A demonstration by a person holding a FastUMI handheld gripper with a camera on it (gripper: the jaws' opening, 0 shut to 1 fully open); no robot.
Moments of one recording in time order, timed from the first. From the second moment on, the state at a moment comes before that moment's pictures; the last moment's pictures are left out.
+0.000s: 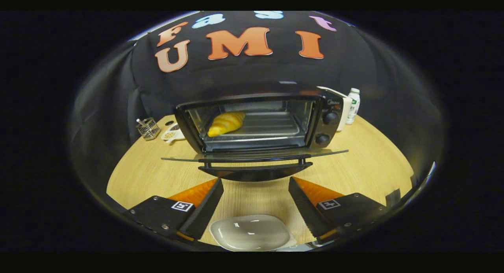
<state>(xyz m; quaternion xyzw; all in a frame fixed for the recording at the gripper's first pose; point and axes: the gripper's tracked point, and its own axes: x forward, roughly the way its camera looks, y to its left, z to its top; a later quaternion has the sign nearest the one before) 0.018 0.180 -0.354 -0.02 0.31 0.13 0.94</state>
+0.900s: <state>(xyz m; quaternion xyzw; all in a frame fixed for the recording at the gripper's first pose) 0.101 0.200 -0.288 -0.02 0.24 0.13 0.96</state>
